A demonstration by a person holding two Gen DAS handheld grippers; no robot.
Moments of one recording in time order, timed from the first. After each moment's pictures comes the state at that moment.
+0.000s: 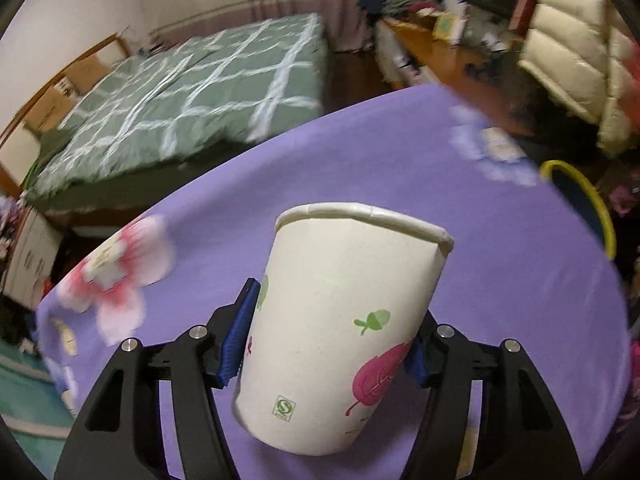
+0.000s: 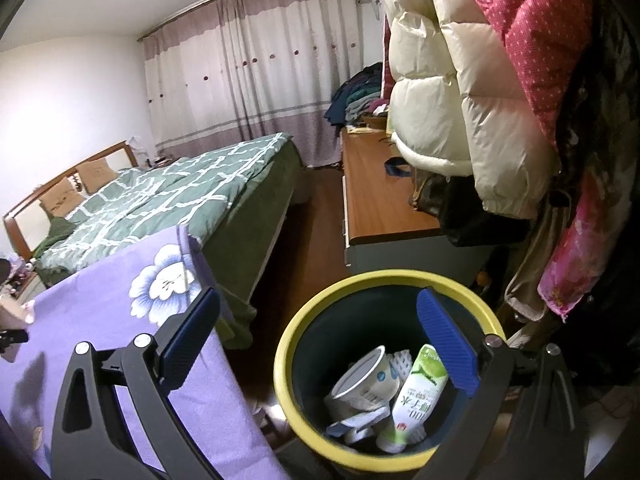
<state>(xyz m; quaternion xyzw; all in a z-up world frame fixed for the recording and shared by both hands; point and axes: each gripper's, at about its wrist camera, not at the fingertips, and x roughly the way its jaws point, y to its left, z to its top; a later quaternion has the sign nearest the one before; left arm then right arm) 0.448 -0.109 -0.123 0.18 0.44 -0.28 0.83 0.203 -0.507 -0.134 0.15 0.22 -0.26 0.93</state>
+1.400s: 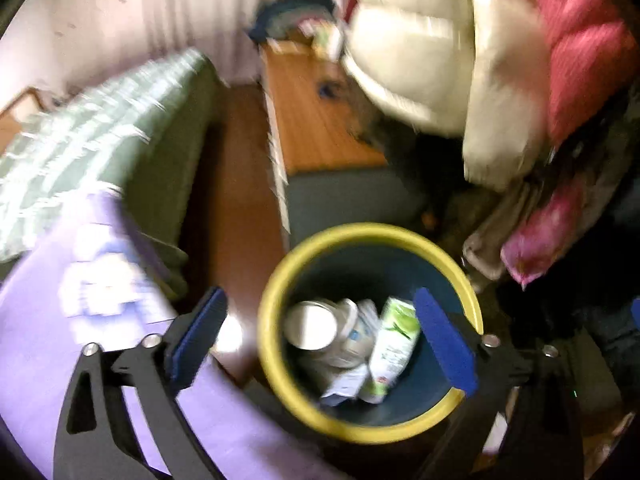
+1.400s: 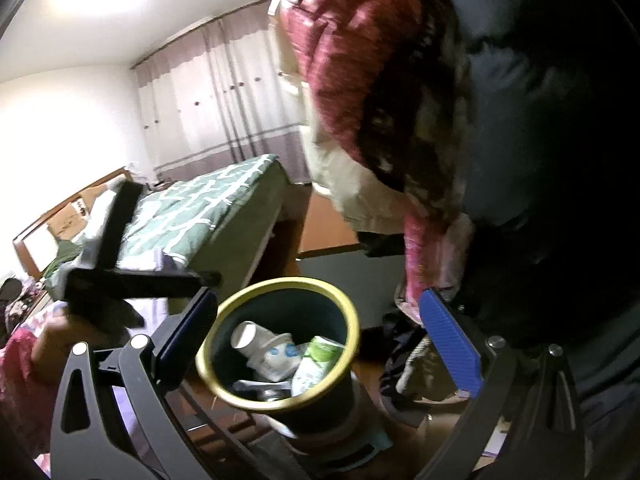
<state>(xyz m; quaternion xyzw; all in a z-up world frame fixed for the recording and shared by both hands) 0.302 -0.477 -0.104 0.15 0.38 -0.39 0.82 0.043 -0.581 -0.095 0.17 0.19 -0.26 0.93</state>
